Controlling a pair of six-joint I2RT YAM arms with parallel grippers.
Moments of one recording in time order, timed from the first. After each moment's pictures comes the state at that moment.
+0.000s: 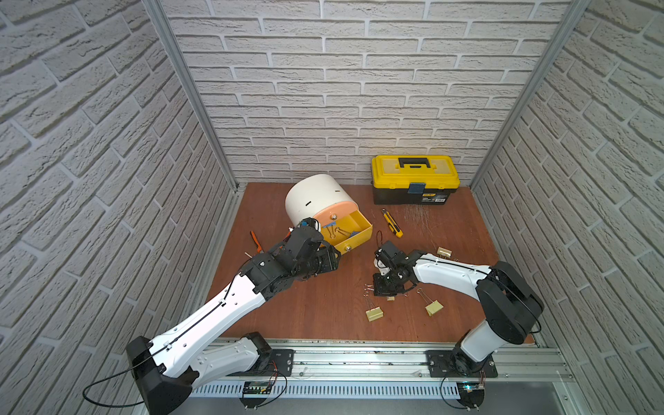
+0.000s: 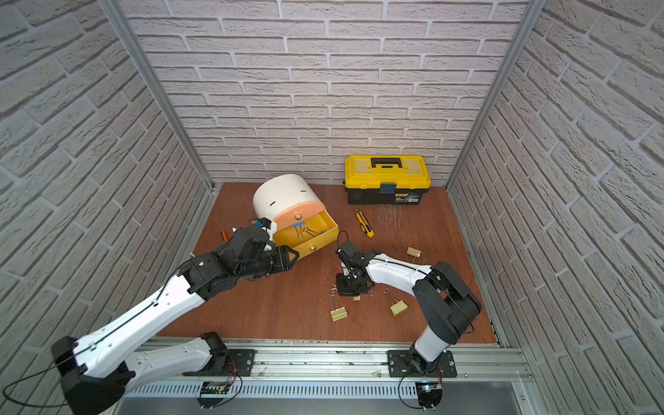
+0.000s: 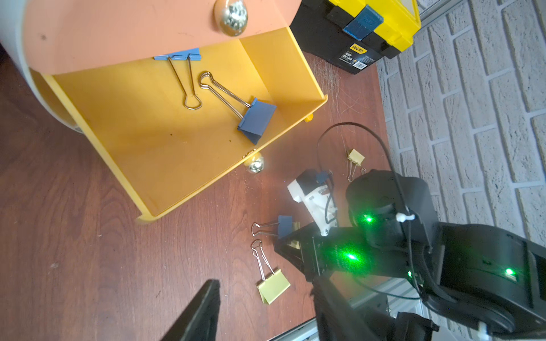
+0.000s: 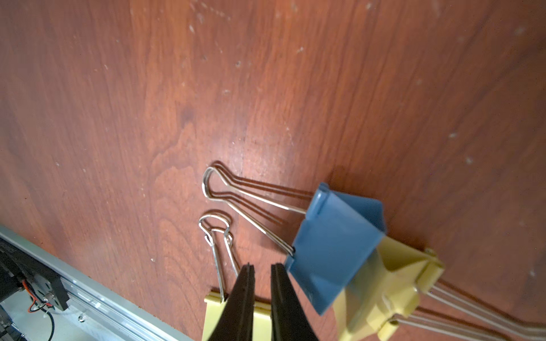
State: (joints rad) left arm -0.79 1.05 1.07 -0.75 -0.04 -0.83; right arm 0.64 1.63 0.91 -0.63 -0.24 0.61
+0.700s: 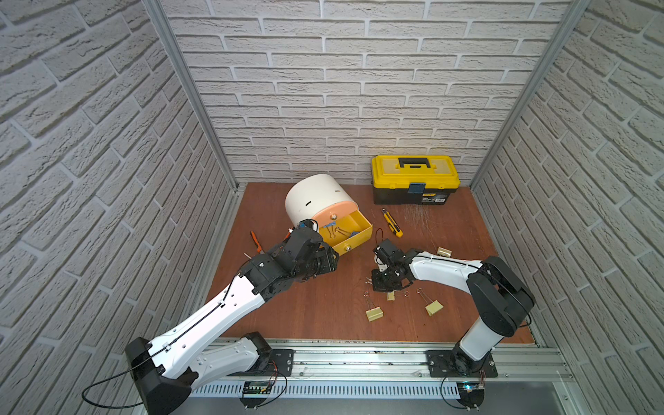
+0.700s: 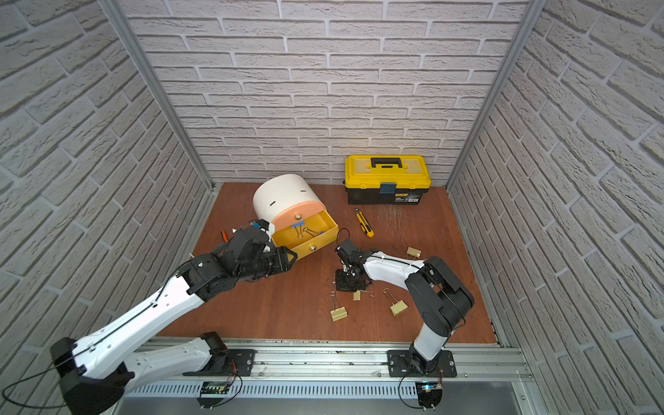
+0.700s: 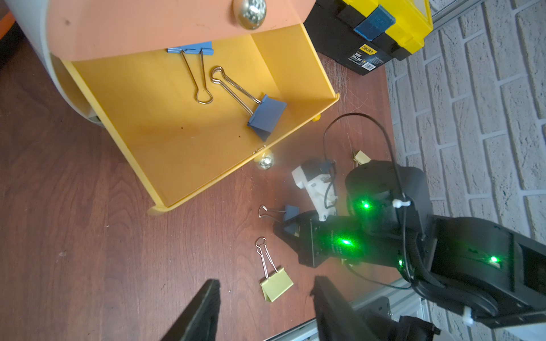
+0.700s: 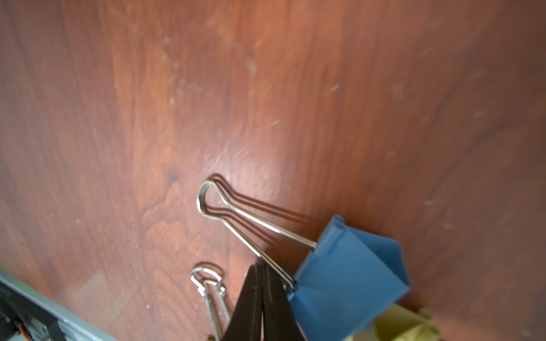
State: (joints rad) left arm -0.79 1.05 1.07 -0.77 -0.05 -0.86; right arm 0.59 1.69 0.93 -0.56 -0.19 0.65
